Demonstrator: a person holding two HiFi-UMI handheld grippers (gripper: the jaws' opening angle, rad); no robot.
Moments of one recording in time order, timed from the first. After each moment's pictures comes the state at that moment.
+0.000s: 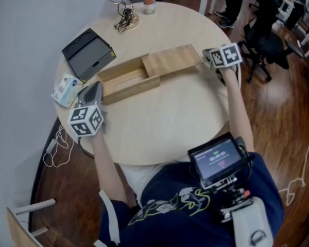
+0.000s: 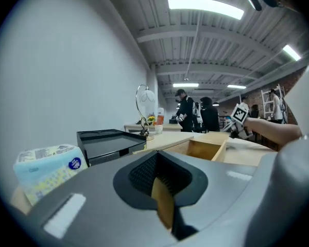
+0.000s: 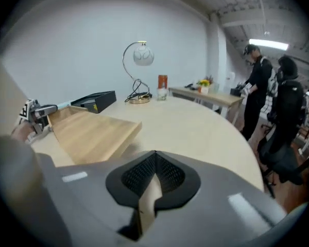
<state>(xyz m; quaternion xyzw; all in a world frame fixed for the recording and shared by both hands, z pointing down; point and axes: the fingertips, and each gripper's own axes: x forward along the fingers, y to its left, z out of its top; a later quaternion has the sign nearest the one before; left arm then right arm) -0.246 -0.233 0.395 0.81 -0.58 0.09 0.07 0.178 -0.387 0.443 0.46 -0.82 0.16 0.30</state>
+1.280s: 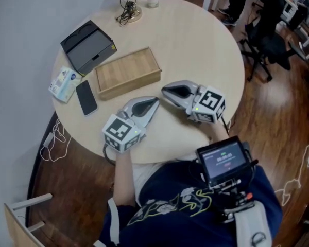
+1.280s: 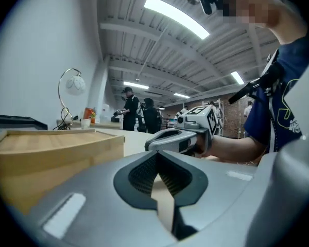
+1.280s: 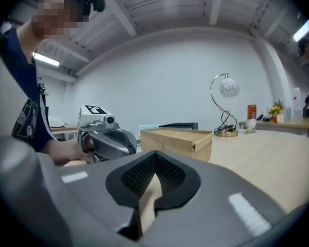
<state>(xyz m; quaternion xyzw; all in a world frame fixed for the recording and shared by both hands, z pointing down) -0.036 -0.141 0.407 0.95 -0.29 0.06 0.05 -0.025 -0.175 0.411 0.14 -0.99 0.05 0.08</state>
